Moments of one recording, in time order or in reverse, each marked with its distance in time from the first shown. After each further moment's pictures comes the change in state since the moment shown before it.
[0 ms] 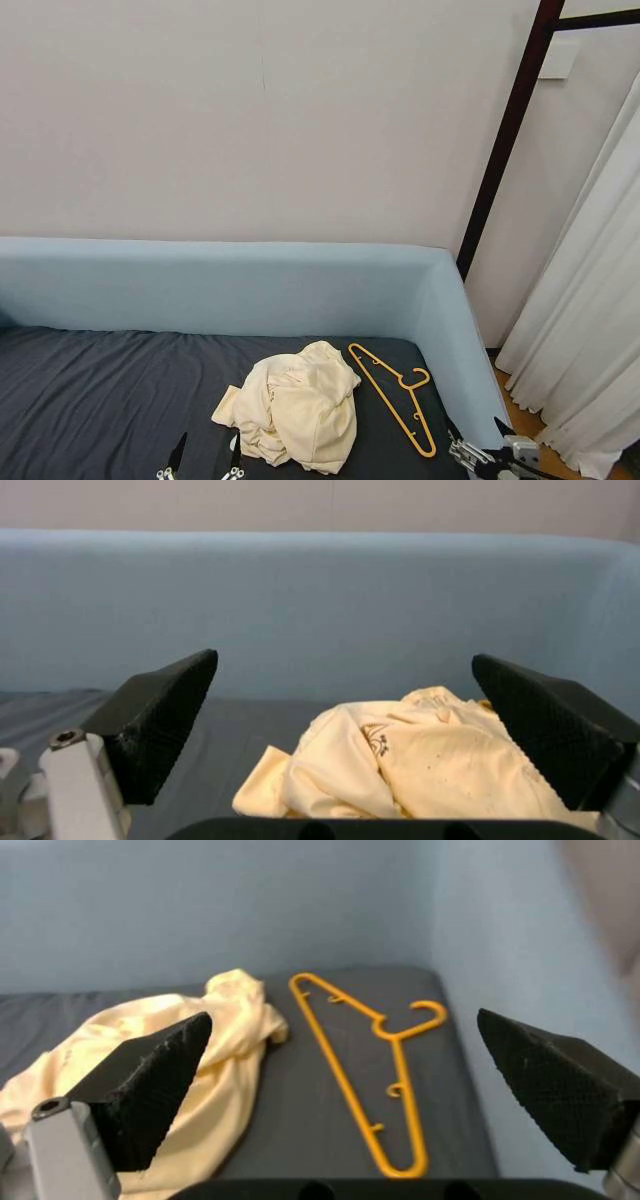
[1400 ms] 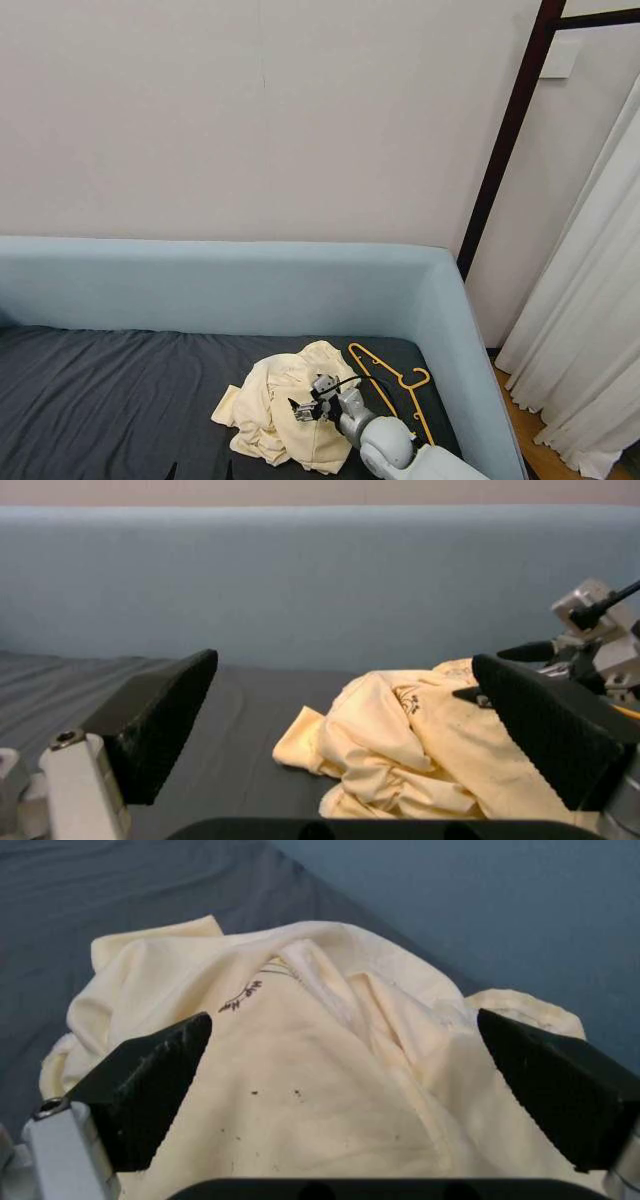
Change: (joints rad) left arm 0.099 -0.085 -0.048 0.005 0.041 -0.031 0.010; right arm 1.165 0.113 -1.106 -0.868 -0.146 -0.065 -0.079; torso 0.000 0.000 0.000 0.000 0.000
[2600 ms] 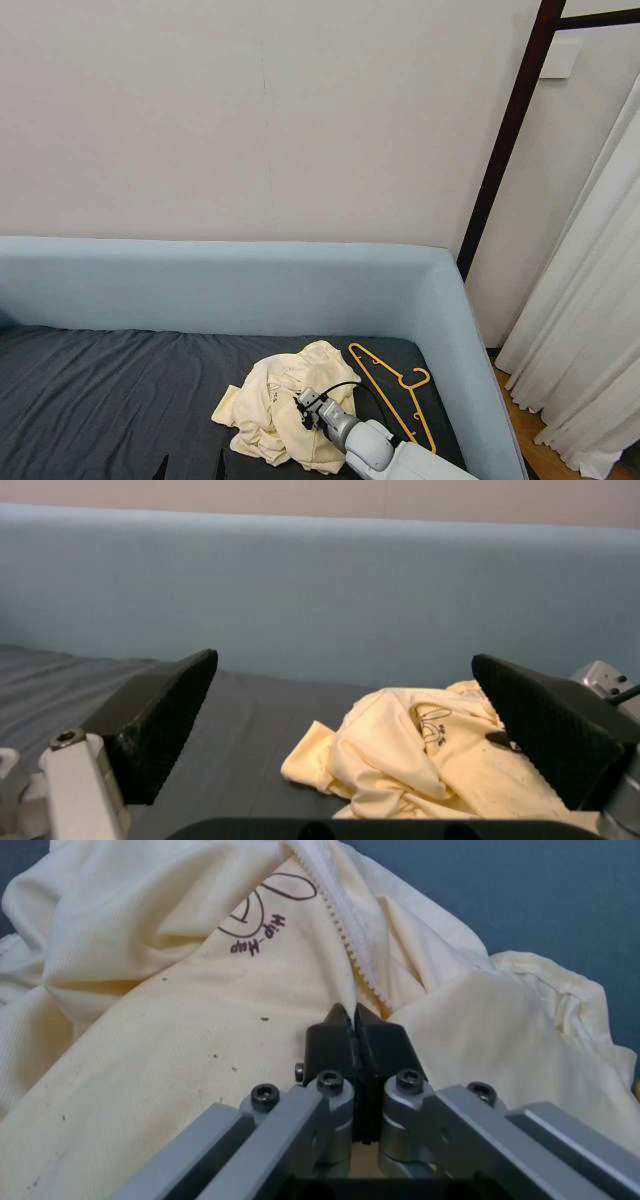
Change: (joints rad) left arm -0.037 -0.006 -0.008 0.004 -0.044 0.003 -0.013; right arm 0.032 0.013 -0.076 -0.105 -0.052 0.024 0.005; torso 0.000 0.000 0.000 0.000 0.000
